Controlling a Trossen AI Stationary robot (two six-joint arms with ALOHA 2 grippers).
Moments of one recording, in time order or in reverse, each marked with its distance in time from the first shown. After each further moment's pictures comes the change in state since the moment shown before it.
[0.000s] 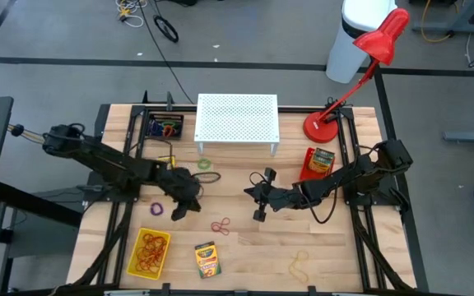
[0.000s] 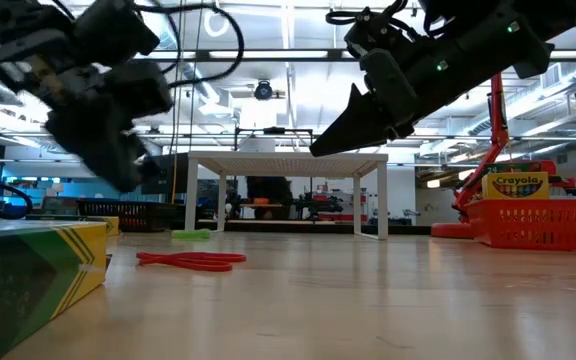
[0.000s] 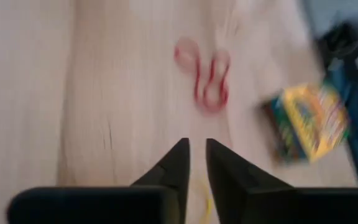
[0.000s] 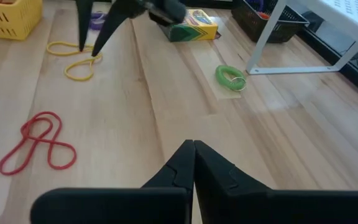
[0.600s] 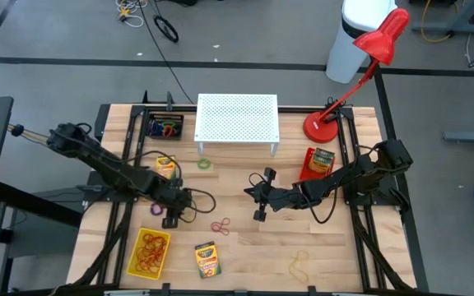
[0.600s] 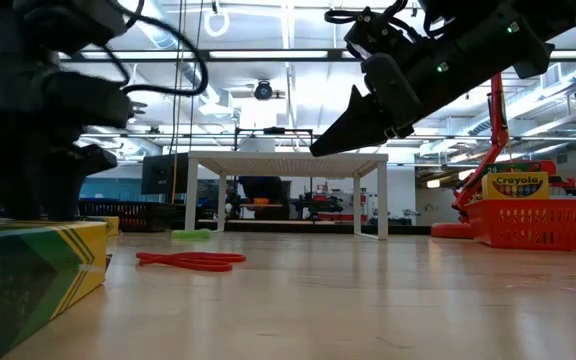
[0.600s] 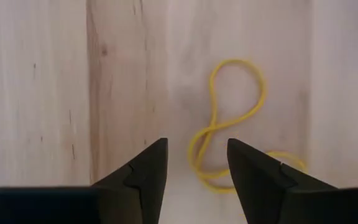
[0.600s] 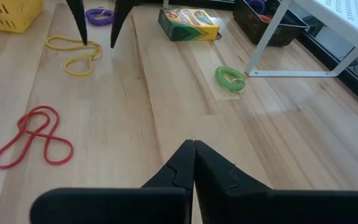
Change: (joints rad) left arm -0.230 0.045 0.134 -0.519 -0.339 -0.068; right arm 0.000 0.000 0.000 -0.001 0.002 -0.039
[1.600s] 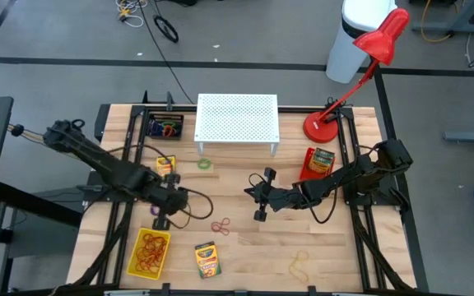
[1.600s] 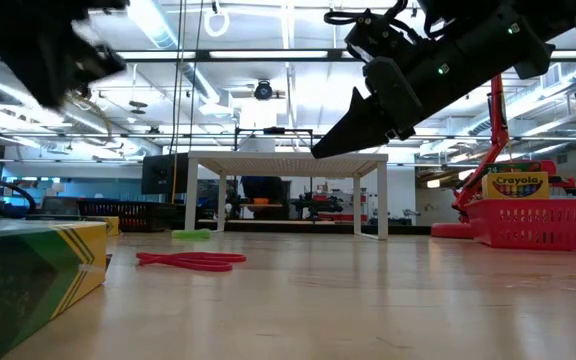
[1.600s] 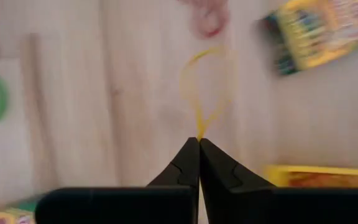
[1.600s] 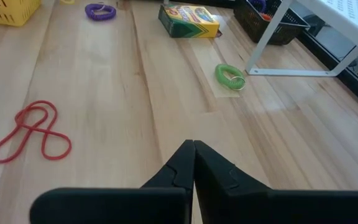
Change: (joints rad) left arm -0.102 -0.087 0.365 -0.460 -0.060 0.018; right arm 0.000 0.000 -0.001 -0.008 0.000 -0.010
